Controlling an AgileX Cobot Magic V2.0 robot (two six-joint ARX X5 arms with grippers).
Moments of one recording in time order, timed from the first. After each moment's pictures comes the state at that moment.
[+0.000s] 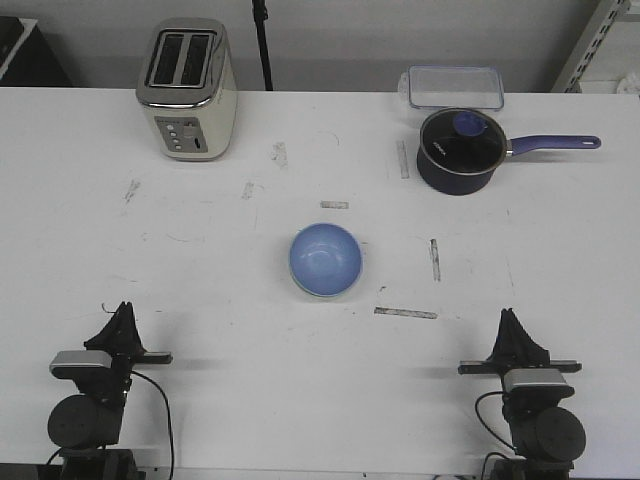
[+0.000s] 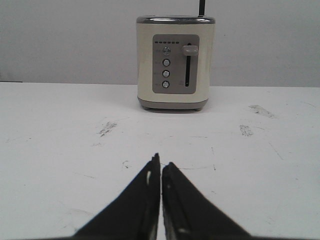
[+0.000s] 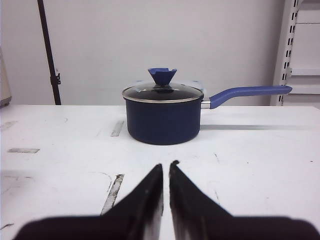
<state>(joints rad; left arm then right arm) 0.01 0.01 0.03 0.15 -0.02 -0.01 0.02 0.00 0.01 0.05 -0.03 0.03</state>
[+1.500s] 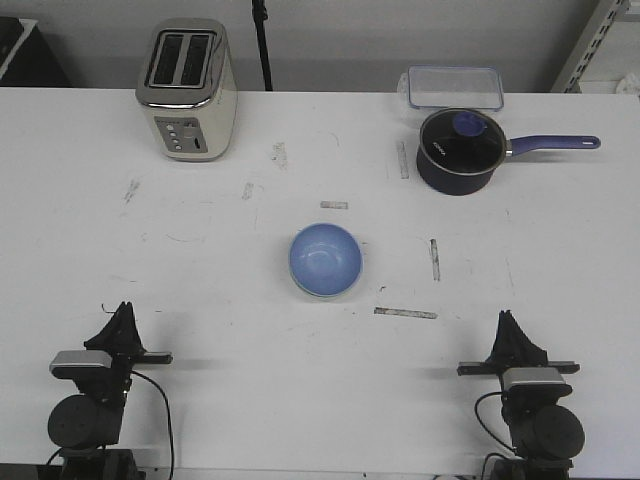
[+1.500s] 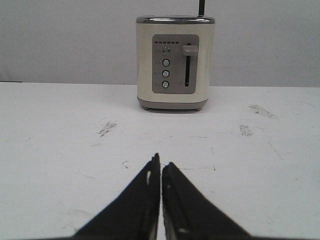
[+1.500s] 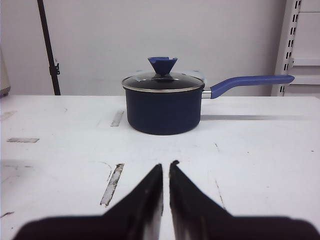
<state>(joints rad) 0.01 0.01 0.03 0.15 -0.02 -0.01 0.02 0.00 0.01 0.02 -0.03 0.03</state>
